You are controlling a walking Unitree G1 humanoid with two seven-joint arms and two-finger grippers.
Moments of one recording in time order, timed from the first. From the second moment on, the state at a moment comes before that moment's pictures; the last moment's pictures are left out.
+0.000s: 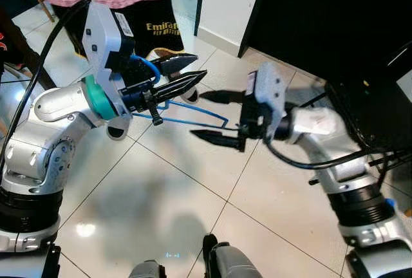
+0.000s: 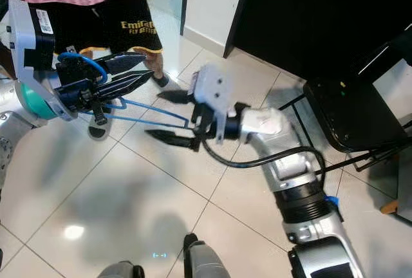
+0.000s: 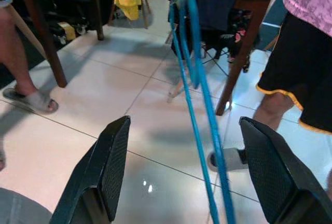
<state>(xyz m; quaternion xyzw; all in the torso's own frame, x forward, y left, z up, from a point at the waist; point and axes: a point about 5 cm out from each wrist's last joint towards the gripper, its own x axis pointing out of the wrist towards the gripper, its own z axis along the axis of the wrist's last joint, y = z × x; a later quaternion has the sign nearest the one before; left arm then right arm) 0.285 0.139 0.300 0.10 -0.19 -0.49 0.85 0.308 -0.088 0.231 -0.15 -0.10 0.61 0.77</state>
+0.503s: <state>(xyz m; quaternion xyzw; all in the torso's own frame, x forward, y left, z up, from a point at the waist) 0.284 0.137 0.302 0.10 -0.19 -0.49 0.85 0.317 -0.075 0.222 -0.13 -0.09 0.60 0.79</state>
